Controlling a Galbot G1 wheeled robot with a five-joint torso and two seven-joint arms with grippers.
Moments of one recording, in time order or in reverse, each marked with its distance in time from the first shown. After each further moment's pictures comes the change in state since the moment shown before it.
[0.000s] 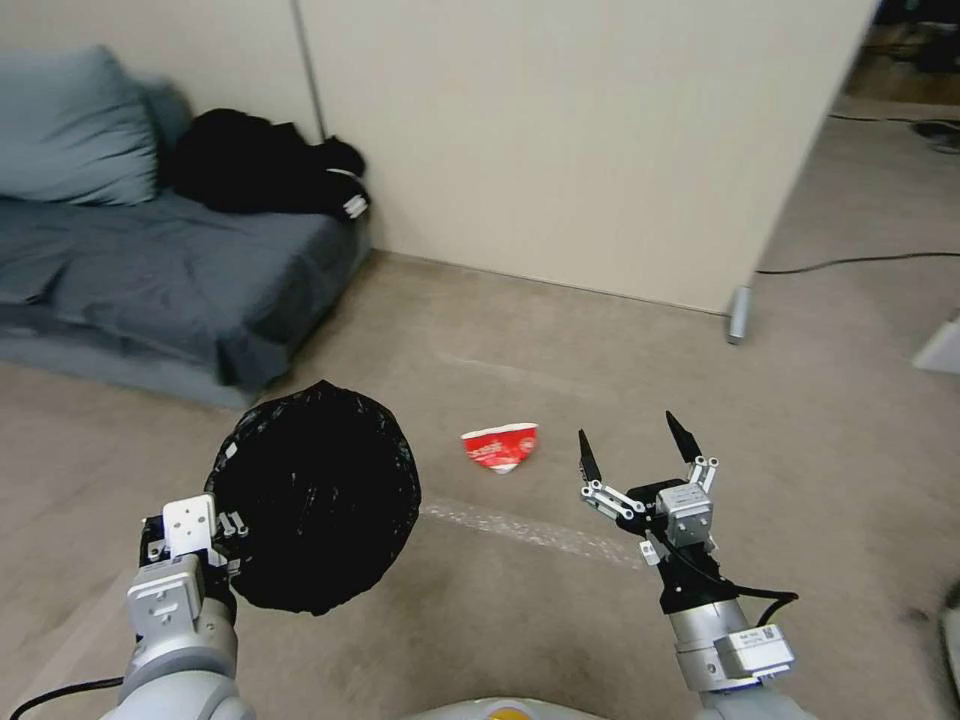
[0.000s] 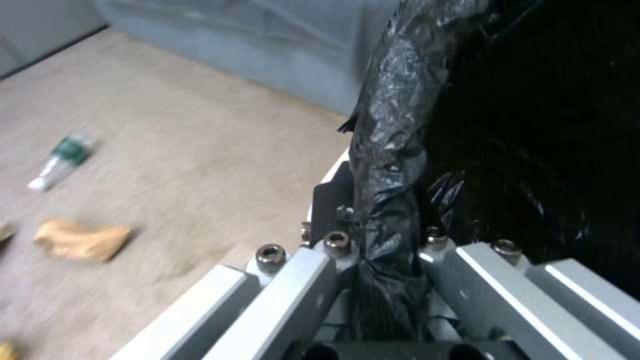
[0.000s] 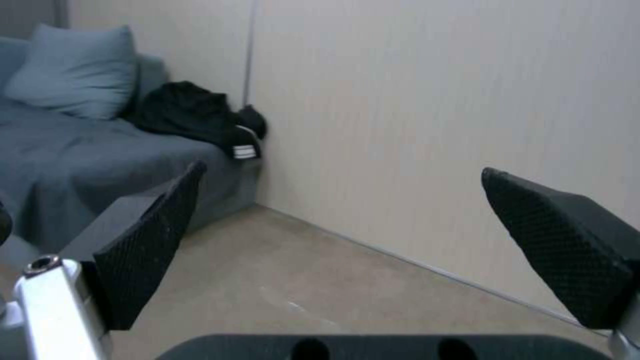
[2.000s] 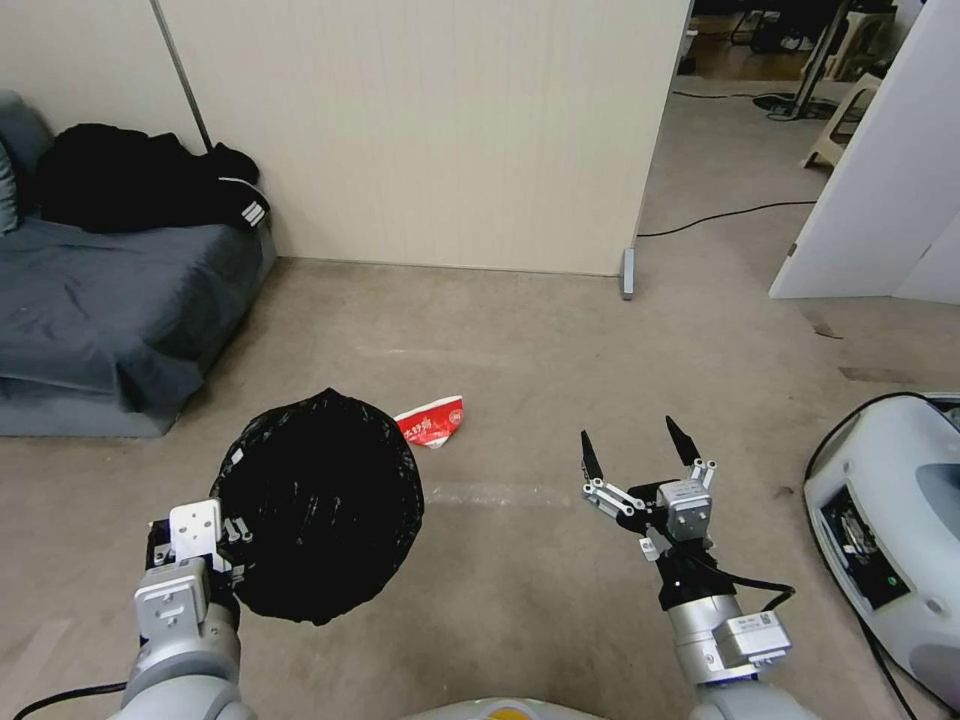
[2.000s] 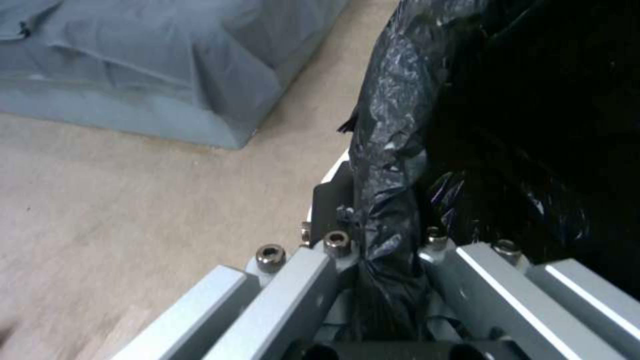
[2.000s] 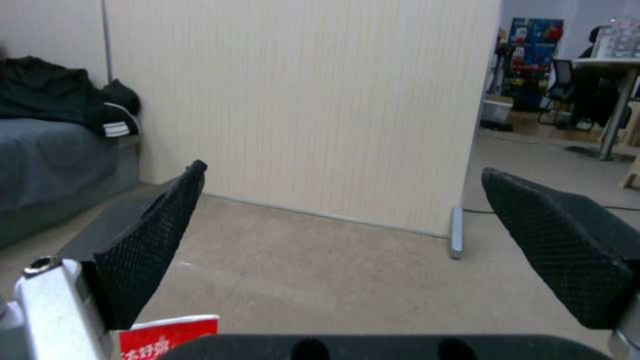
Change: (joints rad) left arm 0.011 0.004 0.009 -0.002 0.021 0.012 0.008; right arm 0.012 0.000 -0.003 -0.003 0.033 -0.074 0.017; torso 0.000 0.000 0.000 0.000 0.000
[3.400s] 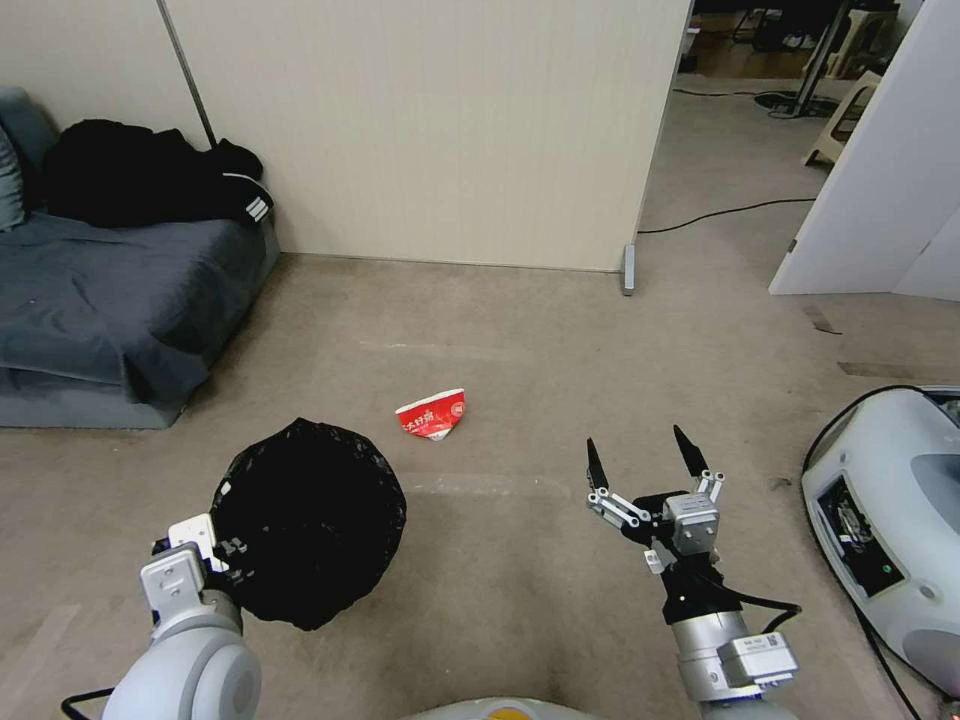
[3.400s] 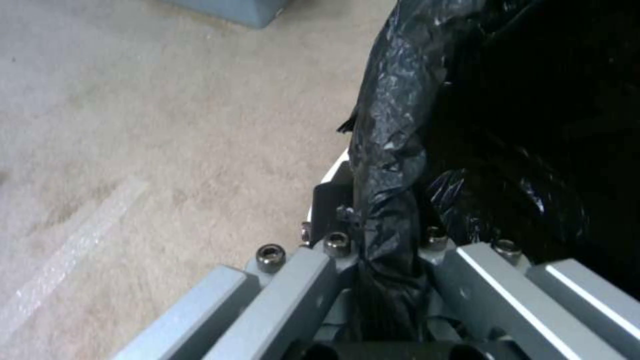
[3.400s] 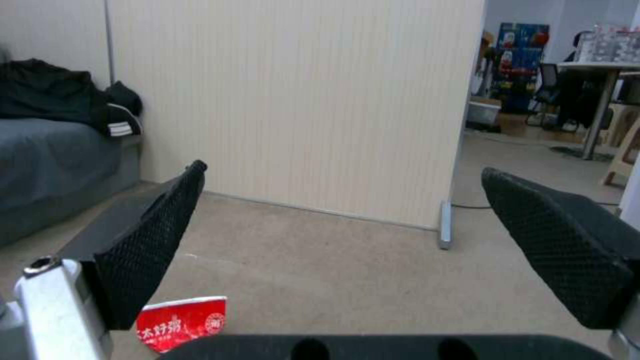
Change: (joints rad) left arm -0.121 -0.003 -0.077 0.132 -0.277 0.125 -0.138; right arm -0.039 0.000 -0.003 0.001 -0.007 0.049 0.032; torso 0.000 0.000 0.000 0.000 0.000
